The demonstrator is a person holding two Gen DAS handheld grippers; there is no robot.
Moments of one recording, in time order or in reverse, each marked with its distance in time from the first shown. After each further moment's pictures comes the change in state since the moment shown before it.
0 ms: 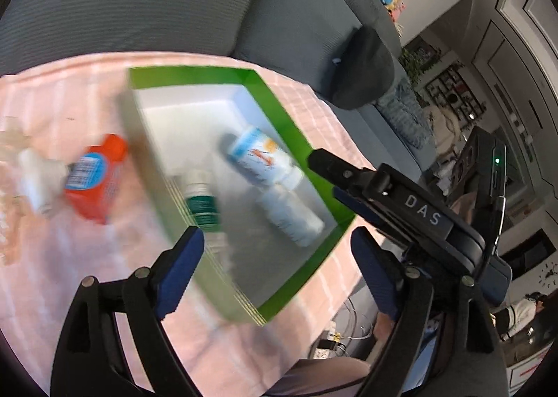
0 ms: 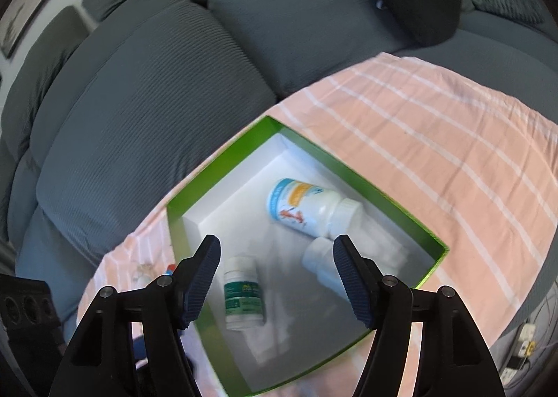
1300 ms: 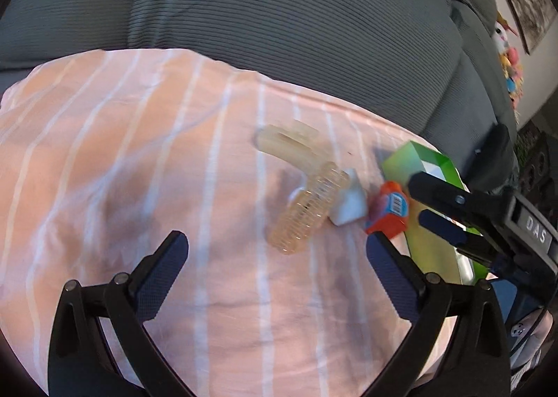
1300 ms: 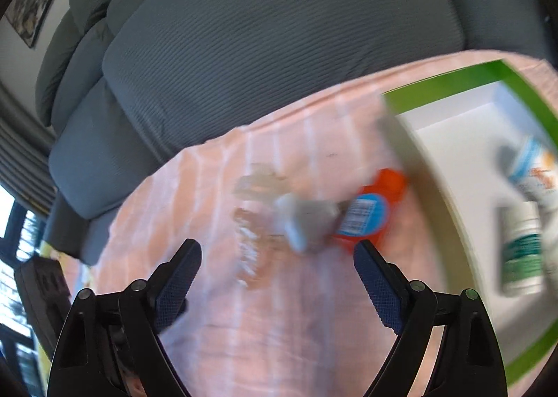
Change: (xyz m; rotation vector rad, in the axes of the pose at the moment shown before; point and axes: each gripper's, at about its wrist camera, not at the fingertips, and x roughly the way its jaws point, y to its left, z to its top) left arm -0.136 0.172 -0.042 -0.285 -0.229 0.469; right arm 0.074 0.207 -0.068 -0.292 0.301 0.255
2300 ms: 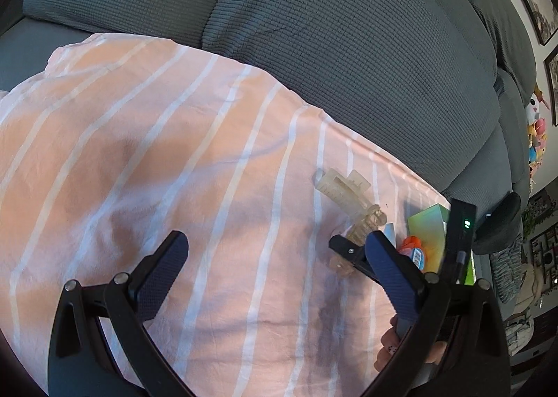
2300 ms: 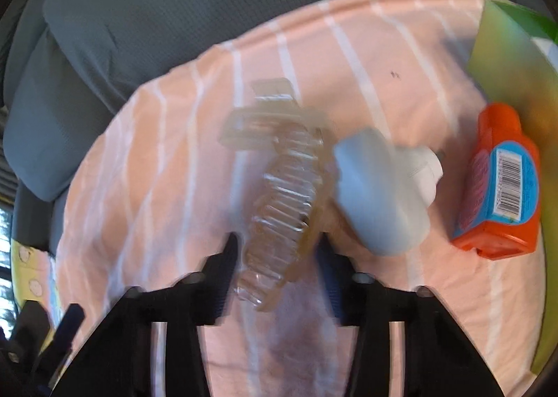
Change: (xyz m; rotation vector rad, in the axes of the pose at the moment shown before) left arm -0.027 0.056 0.018 -0.226 -0.065 0.049; right arm 0.111 0.031 -0.009 0.040 0.200 -0.133
